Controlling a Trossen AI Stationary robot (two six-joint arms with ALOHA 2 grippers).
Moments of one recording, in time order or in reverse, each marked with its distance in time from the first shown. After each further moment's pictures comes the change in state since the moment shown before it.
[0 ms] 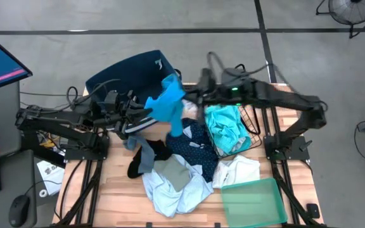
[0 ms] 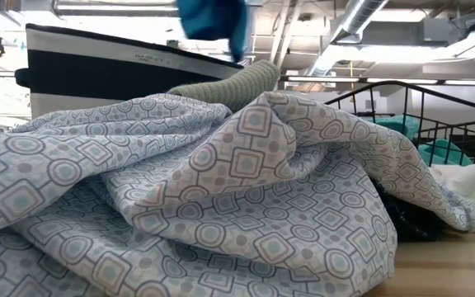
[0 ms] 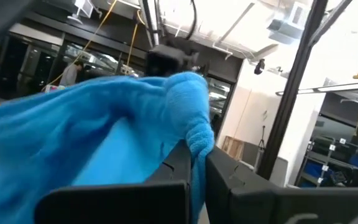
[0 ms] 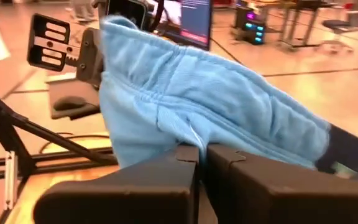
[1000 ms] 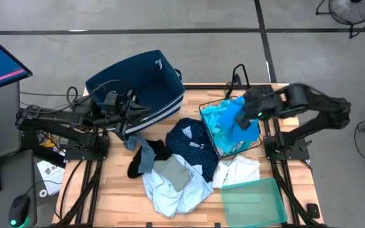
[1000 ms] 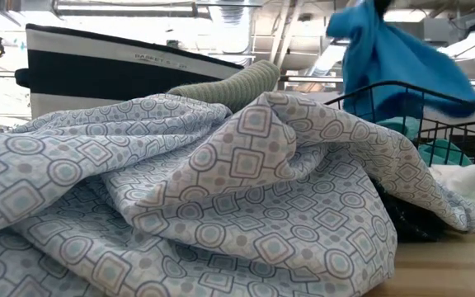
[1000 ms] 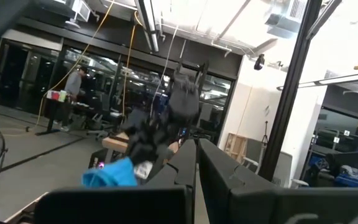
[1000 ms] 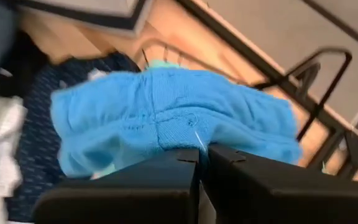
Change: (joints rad) left arm 0.000 0.000 0.000 -0.002 0.003 0.047; right arm 0.131 -0.280 -0.193 -1.033 0.403 0.745
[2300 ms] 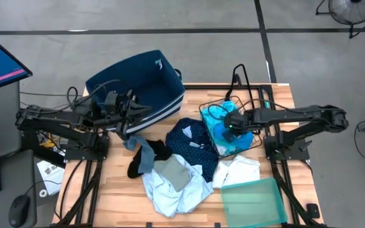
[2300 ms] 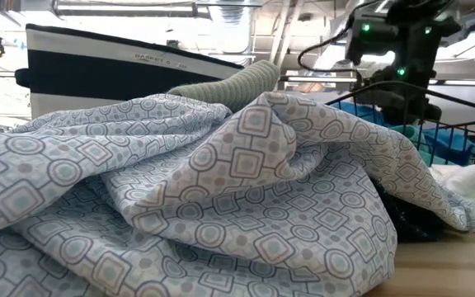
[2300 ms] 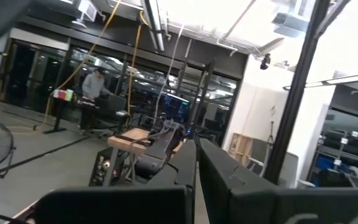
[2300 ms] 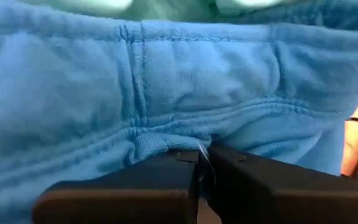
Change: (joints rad) left arm 0.000 0.000 0.000 -0.008 -0.033 0.003; right arm -0.220 0.026 -0.836 0.667 -0.266 -0.037
